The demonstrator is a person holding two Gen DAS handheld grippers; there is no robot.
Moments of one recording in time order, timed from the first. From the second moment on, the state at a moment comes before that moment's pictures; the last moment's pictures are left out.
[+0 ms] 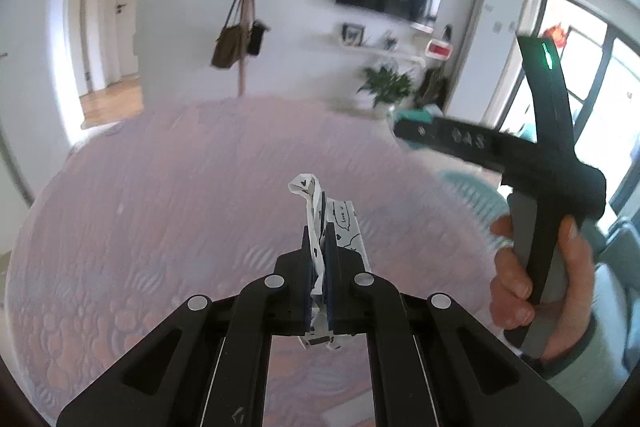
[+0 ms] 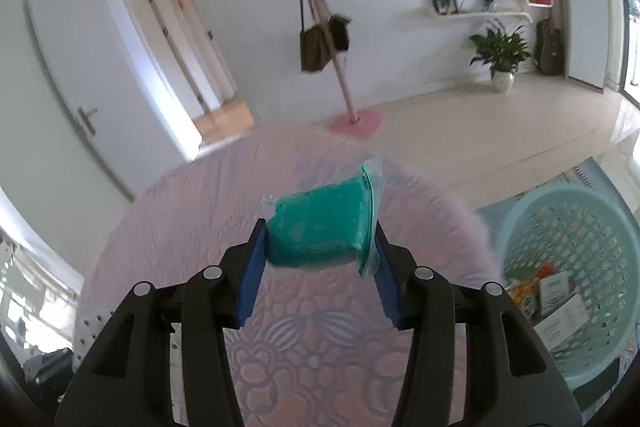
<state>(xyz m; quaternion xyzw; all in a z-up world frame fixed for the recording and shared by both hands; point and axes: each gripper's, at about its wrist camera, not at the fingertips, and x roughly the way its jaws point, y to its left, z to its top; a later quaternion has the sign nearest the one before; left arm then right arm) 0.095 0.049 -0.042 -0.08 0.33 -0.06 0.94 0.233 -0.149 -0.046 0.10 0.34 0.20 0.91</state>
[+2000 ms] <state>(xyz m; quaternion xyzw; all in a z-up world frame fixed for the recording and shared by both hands) 0.166 -0.079 -0.015 -0.04 0.27 -0.16 0.95 0.176 -0.324 -0.013 0.11 0.30 0.01 0.95</state>
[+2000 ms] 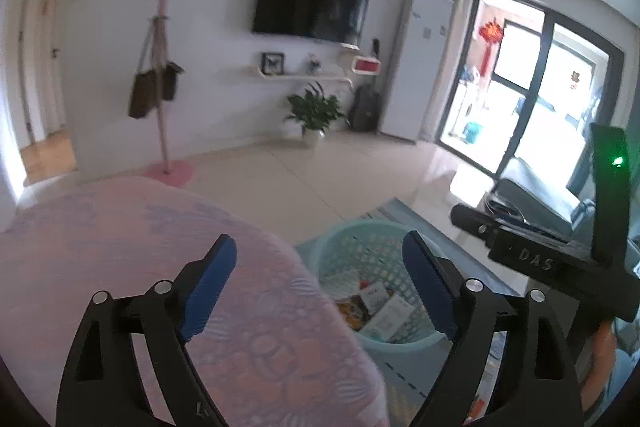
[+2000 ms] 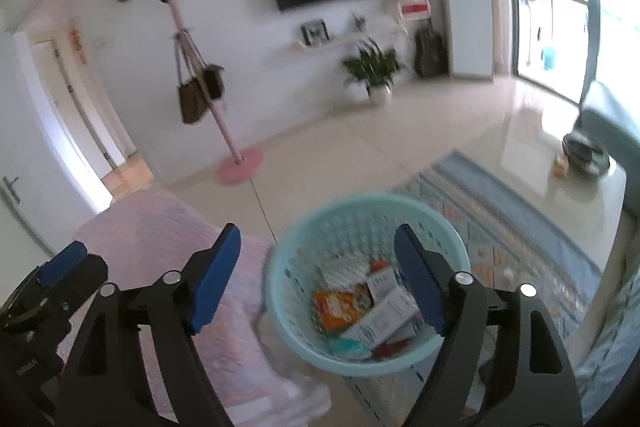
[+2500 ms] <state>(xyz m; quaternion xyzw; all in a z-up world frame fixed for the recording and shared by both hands) 0.099 -0.011 -0.050 -0.02 0.23 -0.05 0.97 0.100 -0.271 -0.001 0.07 0.18 0.00 0.98</state>
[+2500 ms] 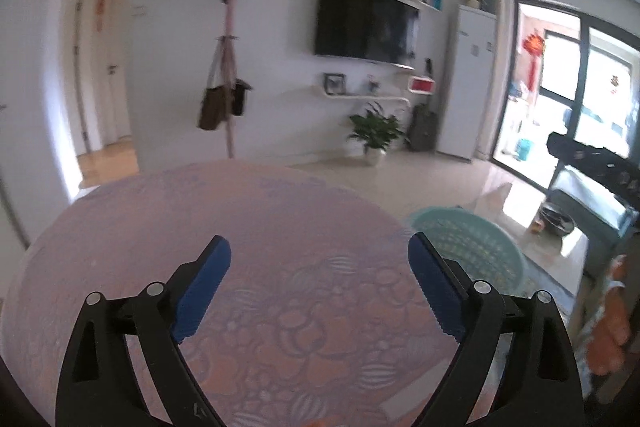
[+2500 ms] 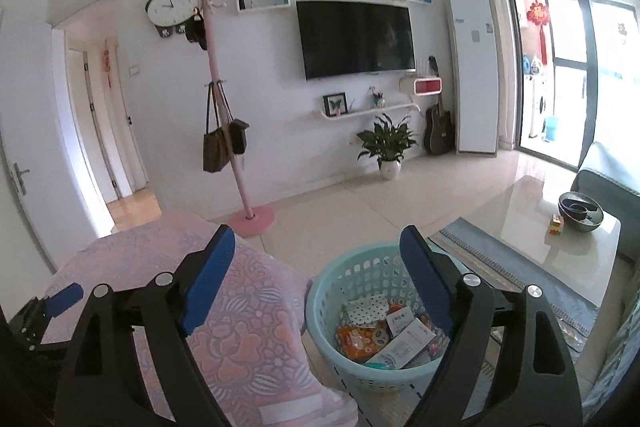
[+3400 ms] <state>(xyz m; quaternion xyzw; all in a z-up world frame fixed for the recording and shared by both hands) 0.081 0.017 -0.058 -0.05 0.20 -0.02 0.98 0.074 -0.241 -0.026 0.03 0.18 -0.02 0.98</state>
